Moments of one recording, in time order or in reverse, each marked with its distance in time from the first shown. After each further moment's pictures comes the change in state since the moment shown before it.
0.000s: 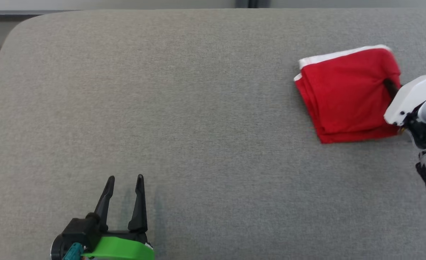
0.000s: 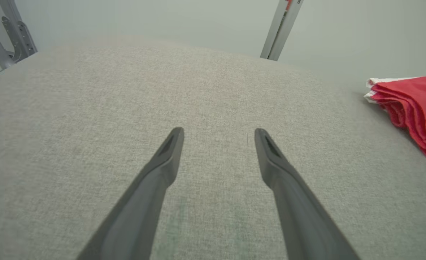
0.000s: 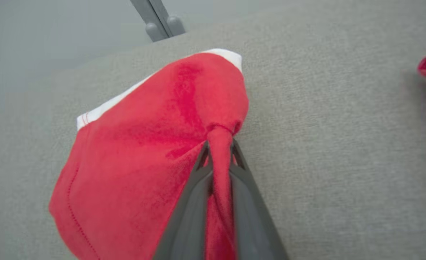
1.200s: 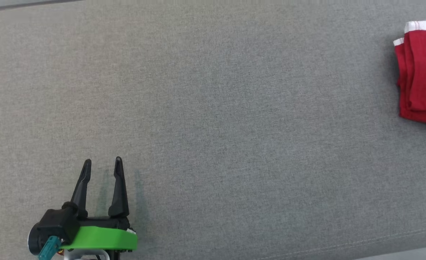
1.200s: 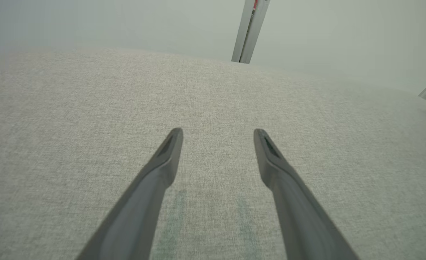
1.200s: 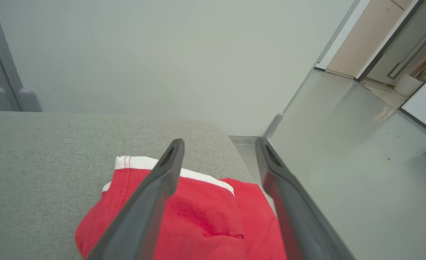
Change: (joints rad) left arm -0.041 -0.001 0.086 -0.057 0.033 -0.017 0.000; right arm 0.052 -0.248 -0.123 -0.182 -0.303 0.000 -0.350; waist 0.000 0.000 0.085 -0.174
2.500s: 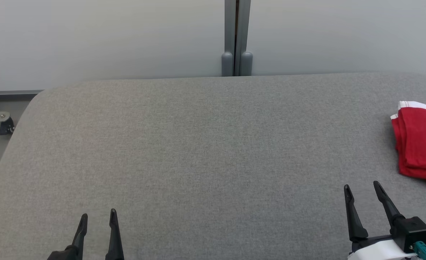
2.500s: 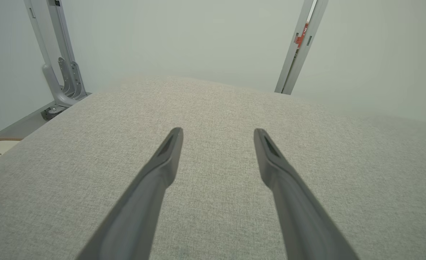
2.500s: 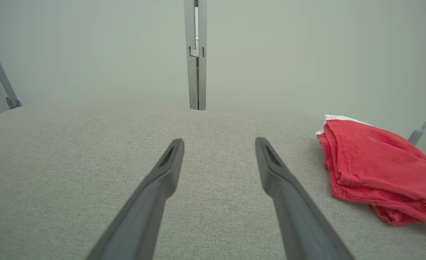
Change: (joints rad) left arm 0.161 0.000 0.040 0.088 0.011 0.040 0.000; right arm 0.811 0.486 0.141 -0.493 -0.118 0.000 -0.247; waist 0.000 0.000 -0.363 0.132
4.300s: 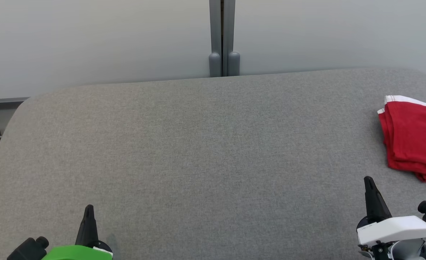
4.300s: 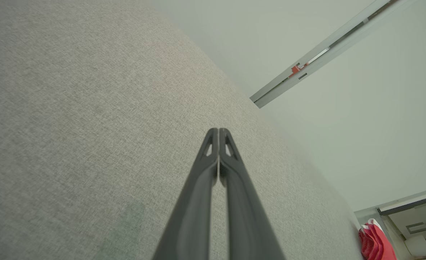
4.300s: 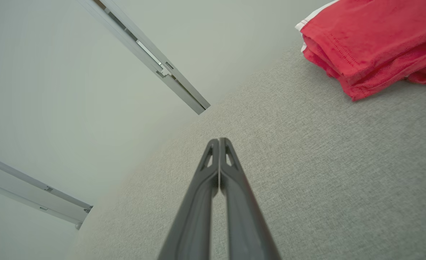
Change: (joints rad) left arm -0.101 -0.003 0.057 0.084 -0.617 -0.043 0.169; right arm -0.104 0.011 -0.033 0.101 0.707 0.000 0.169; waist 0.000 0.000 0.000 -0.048
